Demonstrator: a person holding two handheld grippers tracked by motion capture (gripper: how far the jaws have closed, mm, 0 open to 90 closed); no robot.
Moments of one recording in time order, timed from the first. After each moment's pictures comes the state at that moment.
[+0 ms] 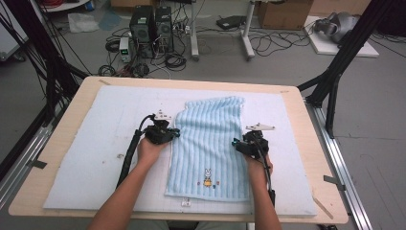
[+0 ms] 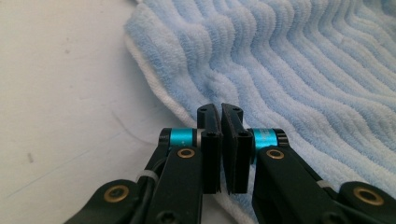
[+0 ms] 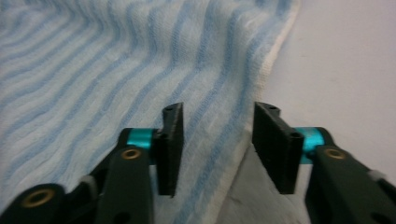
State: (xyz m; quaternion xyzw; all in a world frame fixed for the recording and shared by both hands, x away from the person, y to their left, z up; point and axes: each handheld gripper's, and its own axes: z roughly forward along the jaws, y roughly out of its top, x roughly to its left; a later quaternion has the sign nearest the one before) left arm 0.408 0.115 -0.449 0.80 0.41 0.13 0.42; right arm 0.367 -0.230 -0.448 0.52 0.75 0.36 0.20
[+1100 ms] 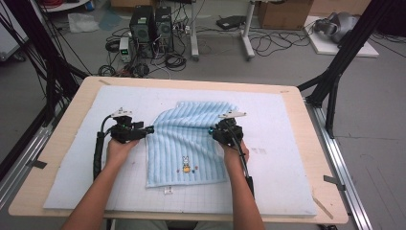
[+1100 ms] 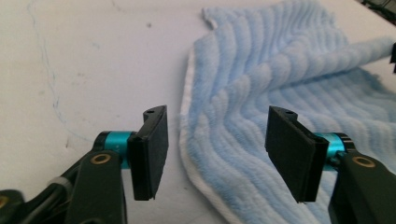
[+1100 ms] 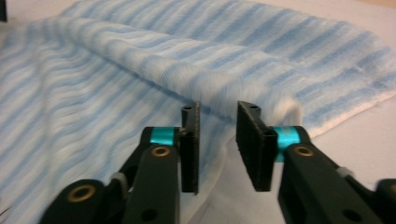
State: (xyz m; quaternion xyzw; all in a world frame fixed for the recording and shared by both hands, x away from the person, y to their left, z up) left arm 0.393 0.213 -0.437 0.72 0.47 0.15 0.49; right arm 0.390 -0.154 -0.423 0.45 0.78 0.39 0.19
